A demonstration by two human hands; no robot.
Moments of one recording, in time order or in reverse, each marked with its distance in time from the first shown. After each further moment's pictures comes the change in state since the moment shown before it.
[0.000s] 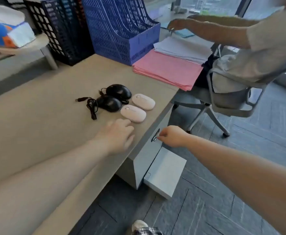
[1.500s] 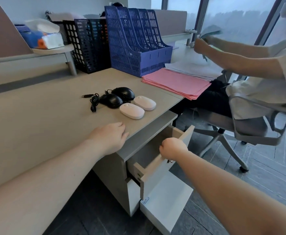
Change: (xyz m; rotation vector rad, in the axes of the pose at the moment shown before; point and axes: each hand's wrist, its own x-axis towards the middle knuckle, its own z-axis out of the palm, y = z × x) left_hand -0.004 0.038 0.052 -0.101 0.042 -0.401; right_hand 0.044 0.059 0.053 -0.387 0.184 -0.166
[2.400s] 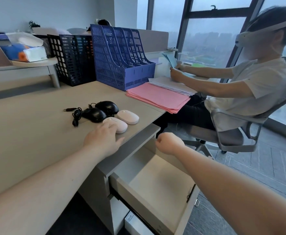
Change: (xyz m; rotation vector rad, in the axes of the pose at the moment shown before) left_hand 0.029 0.028 -0.011 -0.062 0.252 -0.066; right_hand -0.006 0.033 -0.069 0.083 0.177 0.034
